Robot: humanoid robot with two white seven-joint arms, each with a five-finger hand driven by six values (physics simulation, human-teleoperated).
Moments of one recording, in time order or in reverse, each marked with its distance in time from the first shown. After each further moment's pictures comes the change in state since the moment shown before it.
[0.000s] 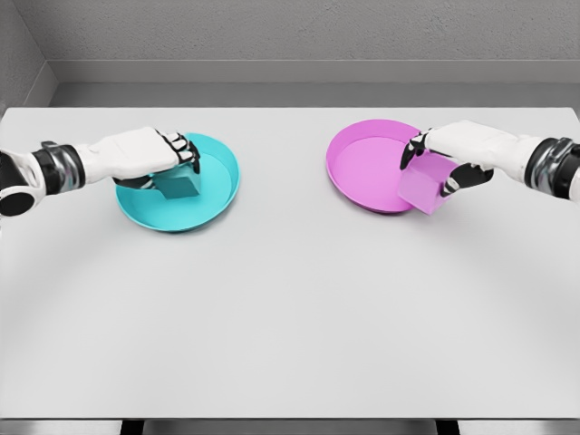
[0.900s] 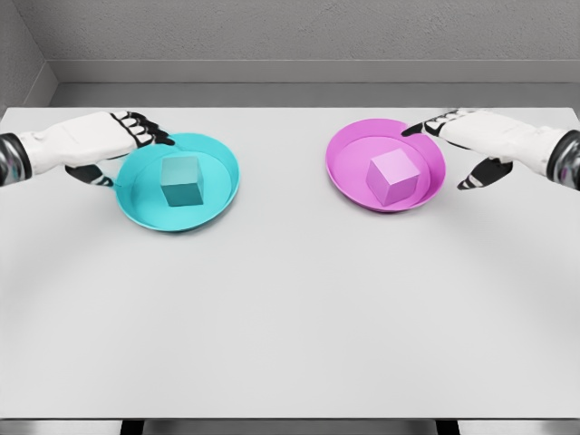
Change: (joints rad) left arm 0.006 0.168 0.026 -0.075 0.144 0.001 0.003; right arm 0.060 -0.030 -0.082 0.043 0.013 -0.150 -0.003
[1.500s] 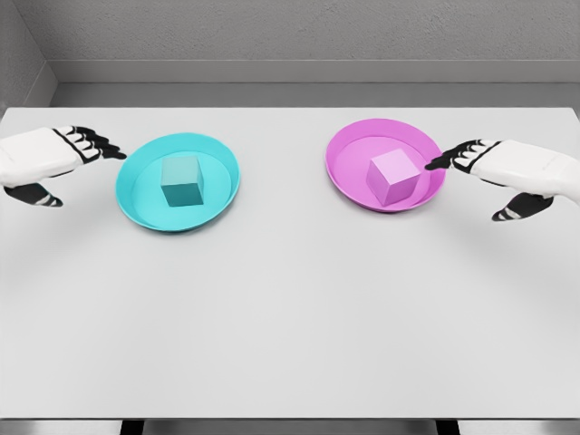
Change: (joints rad) left arm 0.153 0.180 0.095 -0.108 0.103 0.000 0.001; right arm 0.164 -0.098 -0.160 0.003 0.002 -0.260 0.000
